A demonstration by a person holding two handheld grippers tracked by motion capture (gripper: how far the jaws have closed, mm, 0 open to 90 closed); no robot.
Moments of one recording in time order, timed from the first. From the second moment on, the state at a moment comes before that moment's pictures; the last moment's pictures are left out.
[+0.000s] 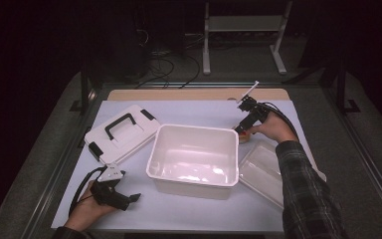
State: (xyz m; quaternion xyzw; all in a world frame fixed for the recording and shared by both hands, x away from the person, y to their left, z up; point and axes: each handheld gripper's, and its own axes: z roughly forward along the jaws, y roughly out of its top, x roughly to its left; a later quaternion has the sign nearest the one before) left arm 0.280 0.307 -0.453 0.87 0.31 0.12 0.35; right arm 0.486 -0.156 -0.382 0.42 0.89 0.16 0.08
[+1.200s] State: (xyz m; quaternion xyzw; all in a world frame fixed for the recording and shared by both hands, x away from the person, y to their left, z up) left arm 0.280 0.307 -0.453 0.87 0.31 0.12 0.35; right arm 0.498 -0.136 -0.423 0.42 0.90 0.10 0.04
